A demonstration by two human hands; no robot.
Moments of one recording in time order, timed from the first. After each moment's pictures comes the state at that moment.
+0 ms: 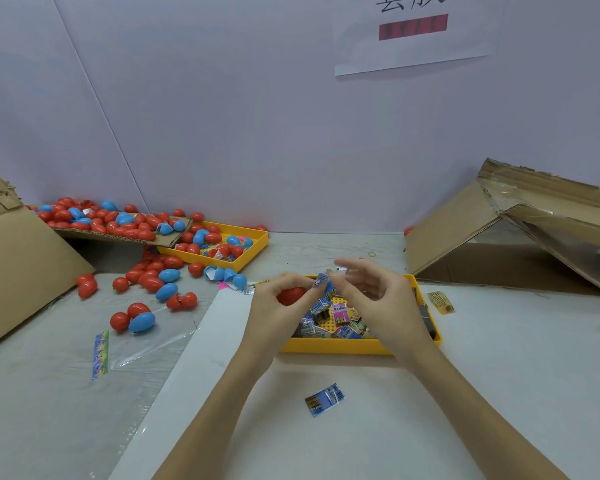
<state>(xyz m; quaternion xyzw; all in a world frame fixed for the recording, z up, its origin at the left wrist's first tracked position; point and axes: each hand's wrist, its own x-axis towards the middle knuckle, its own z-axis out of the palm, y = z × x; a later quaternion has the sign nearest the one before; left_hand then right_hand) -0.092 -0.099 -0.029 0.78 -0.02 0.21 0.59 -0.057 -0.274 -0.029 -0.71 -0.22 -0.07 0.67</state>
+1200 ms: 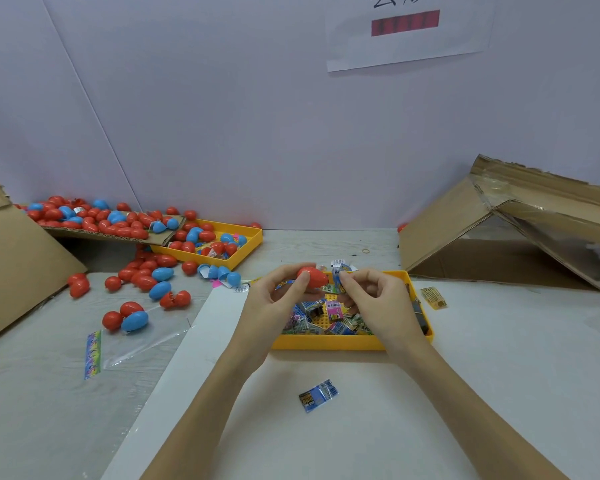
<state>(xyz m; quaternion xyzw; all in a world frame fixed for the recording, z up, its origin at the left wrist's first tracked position) -0.098 -0.102 -0.021 0.73 -0.03 0.13 0.67 -0.050 -0.274 -0.039 -0.71 -0.11 -0.04 0.69</state>
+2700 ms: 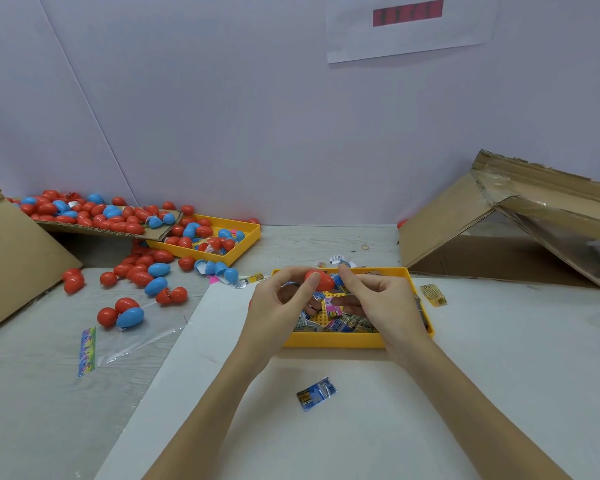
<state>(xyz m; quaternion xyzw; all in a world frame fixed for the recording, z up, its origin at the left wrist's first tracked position) -0.093 -0.111 -0.032 0.77 -0.01 0.17 0.61 -0.056 -0.272 -0.031 -0.66 -0.07 0.03 0.75</state>
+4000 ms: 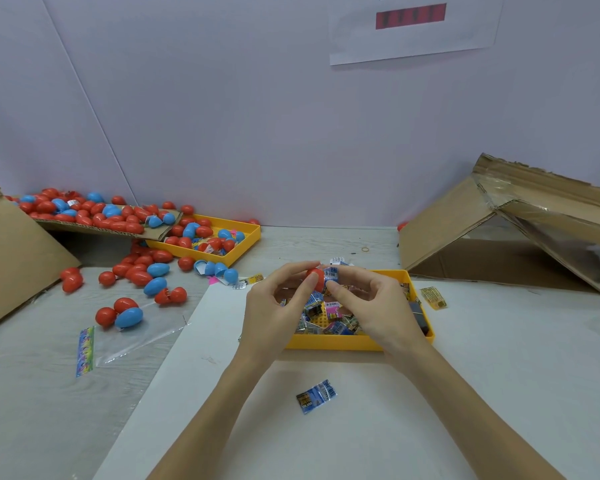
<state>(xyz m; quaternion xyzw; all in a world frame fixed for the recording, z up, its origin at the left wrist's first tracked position) -0.095 -0.112 -0.032 0.78 -0.05 0.26 0.57 -0.051 -0.272 -0.039 -0.72 -0.20 -0.02 0.67</state>
